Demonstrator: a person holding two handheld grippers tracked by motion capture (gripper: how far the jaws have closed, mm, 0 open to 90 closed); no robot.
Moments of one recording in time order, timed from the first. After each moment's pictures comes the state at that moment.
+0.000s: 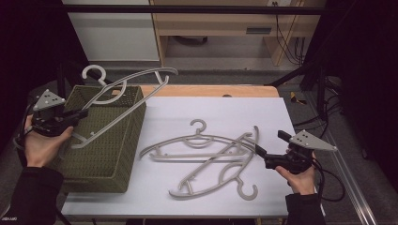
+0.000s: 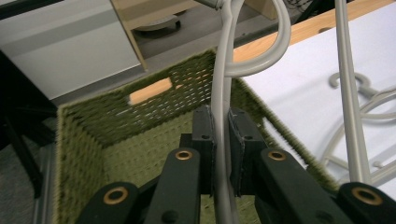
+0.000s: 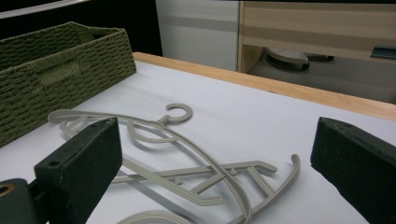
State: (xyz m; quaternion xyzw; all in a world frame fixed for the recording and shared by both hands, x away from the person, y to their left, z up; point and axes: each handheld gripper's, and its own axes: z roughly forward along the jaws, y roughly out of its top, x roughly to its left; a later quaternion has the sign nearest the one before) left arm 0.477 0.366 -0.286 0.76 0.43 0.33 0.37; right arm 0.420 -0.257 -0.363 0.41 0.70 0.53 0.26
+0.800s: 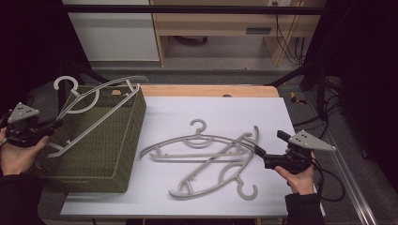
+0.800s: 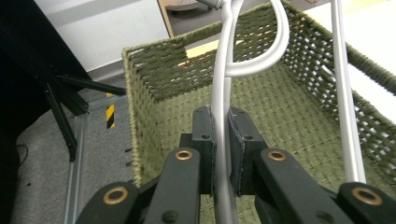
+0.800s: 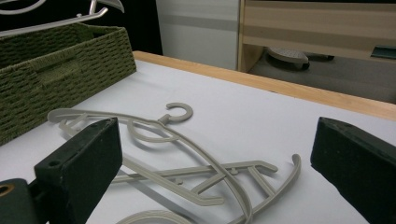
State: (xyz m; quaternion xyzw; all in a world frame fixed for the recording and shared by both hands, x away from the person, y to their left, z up) left arm 0.469 0.440 -0.321 0.74 0.48 0.35 0.33; right arm 0.420 -0.255 -0.364 0.41 0.70 0.52 0.26
